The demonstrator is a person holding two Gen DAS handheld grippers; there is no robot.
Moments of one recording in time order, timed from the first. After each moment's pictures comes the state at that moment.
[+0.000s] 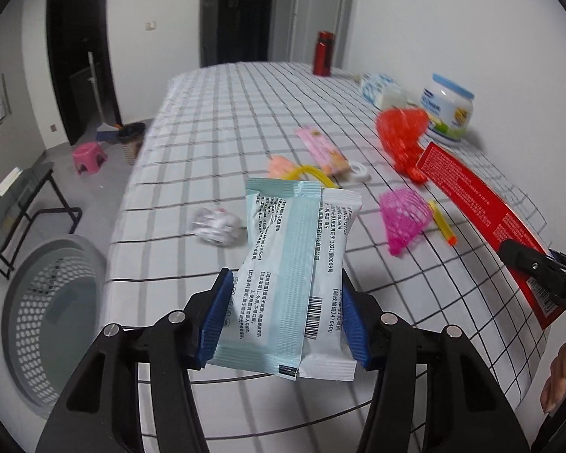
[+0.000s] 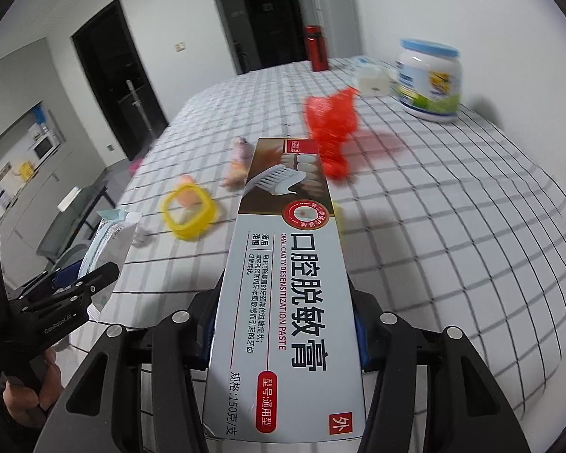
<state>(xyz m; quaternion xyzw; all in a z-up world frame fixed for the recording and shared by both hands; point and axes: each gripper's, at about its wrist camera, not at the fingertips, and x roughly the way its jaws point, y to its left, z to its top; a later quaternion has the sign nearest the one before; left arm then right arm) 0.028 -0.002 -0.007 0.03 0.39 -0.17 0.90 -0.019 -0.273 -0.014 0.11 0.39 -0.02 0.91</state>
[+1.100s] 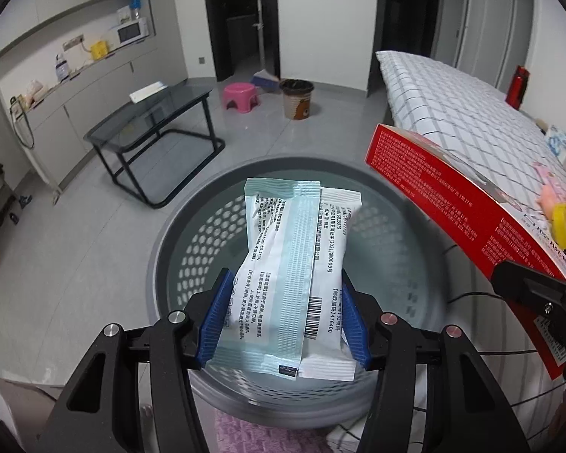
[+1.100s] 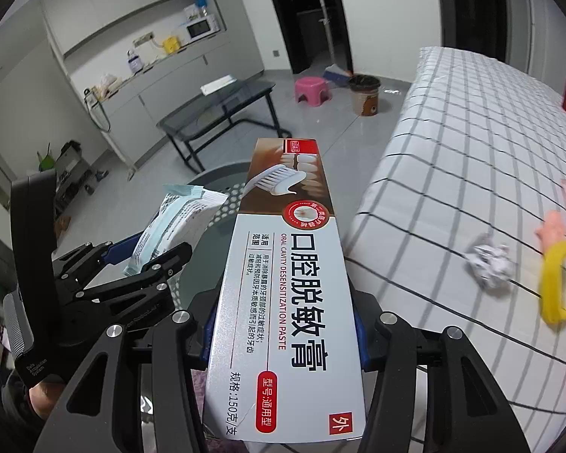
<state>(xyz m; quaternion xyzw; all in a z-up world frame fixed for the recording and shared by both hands) 0.044 0.247 -0.052 -0.03 0.44 0.11 0.89 0.101 0.049 -0.043 -0.02 0.45 0.30 0.84</state>
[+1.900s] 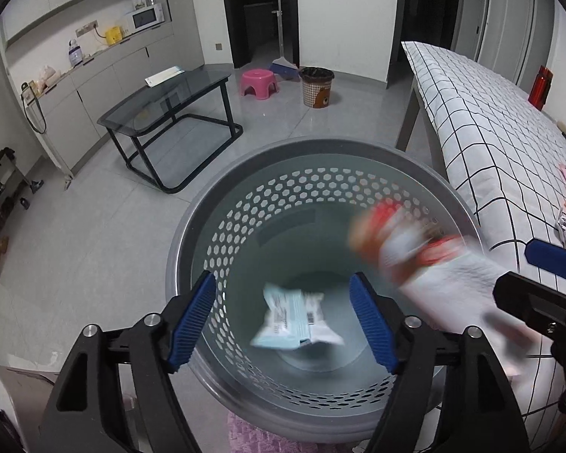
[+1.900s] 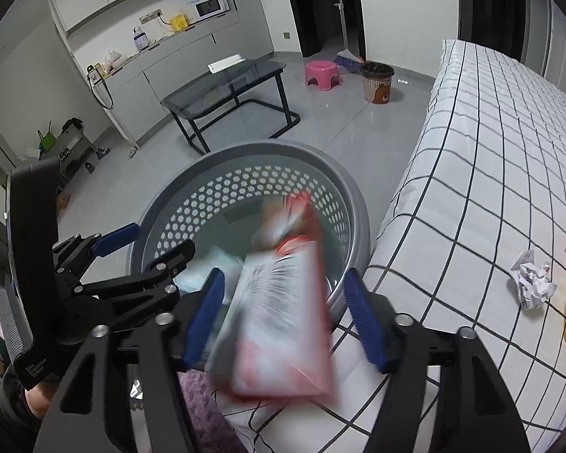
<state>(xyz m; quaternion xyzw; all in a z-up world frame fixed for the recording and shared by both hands) 0.051 0.273 -0.069 -0.04 0.46 0.14 0.88 0.114 0.086 -0.059 -0.05 0.47 0.30 0.83</state>
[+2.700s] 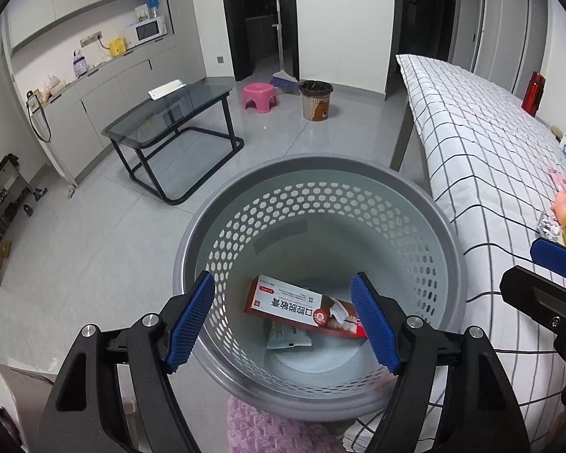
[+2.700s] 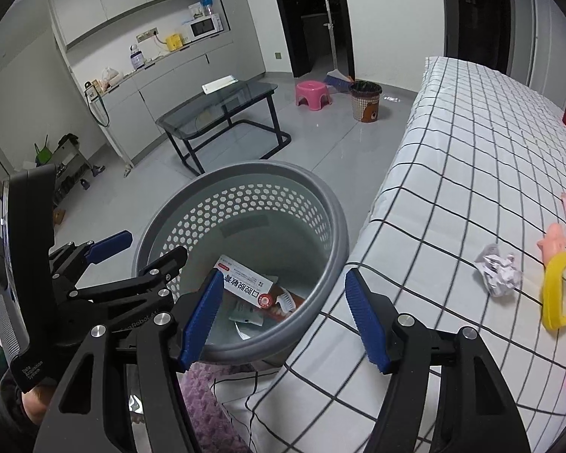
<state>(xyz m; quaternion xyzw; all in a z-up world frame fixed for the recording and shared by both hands) 0.031 0.257 -0.043 -0.03 0.43 0.14 0.89 0.091 0.058 -0.039 -0.04 0.44 0.29 0.85</state>
